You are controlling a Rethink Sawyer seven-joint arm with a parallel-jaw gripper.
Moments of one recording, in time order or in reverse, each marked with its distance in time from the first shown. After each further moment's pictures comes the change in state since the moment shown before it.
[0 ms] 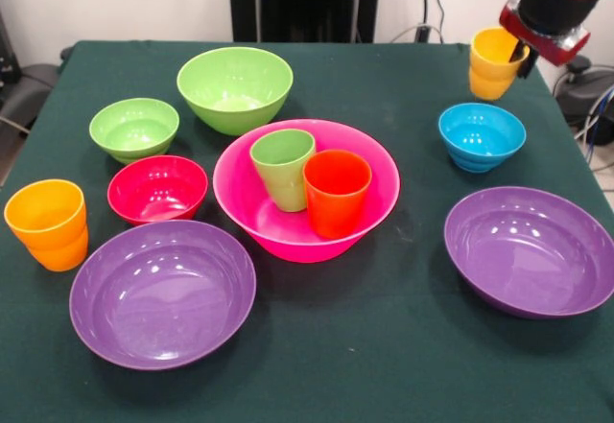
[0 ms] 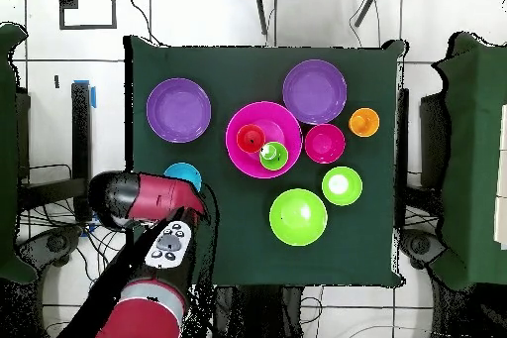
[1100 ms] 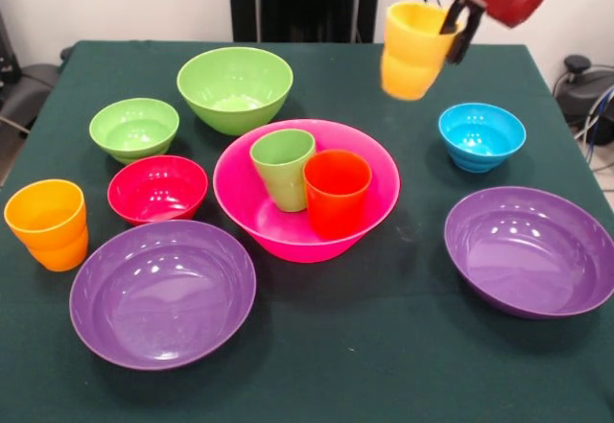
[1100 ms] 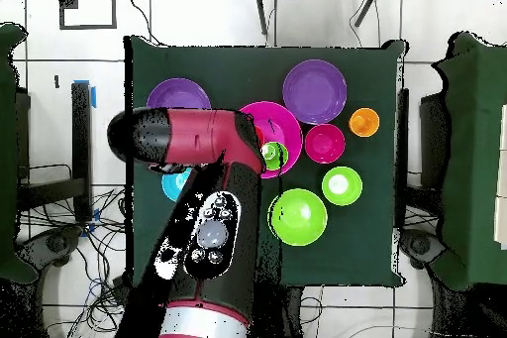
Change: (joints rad) arm -0.169 -0.125 -0.080 -0.315 -0.347 0.142 0.000
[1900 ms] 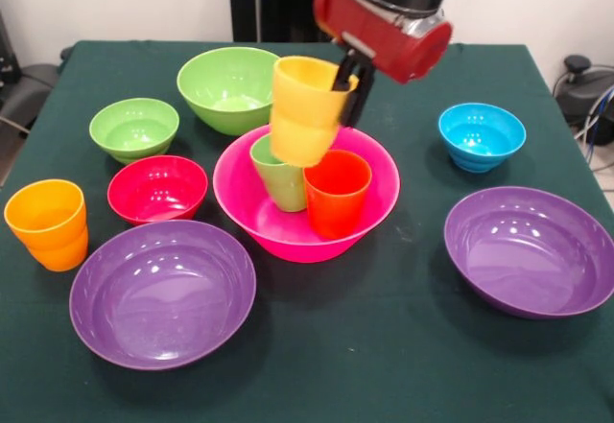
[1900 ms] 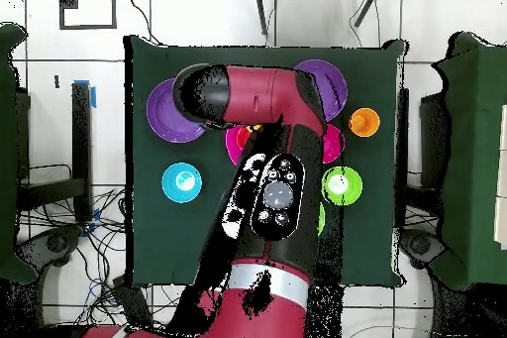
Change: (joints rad) arm -0.147 0.092 0.005 -0.232 -0.085 -0.035 0.000
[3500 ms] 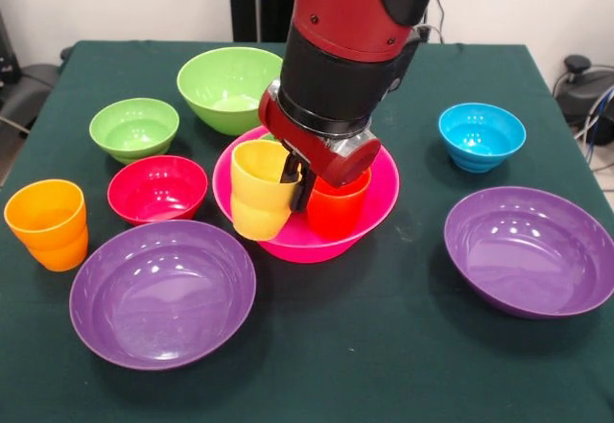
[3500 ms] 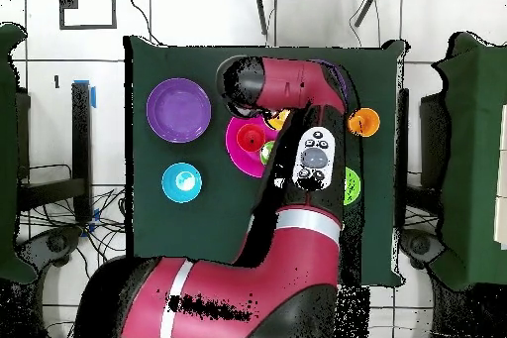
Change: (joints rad) arm -0.106 0.175 0.079 -0.139 -0.032 0.028 0.000
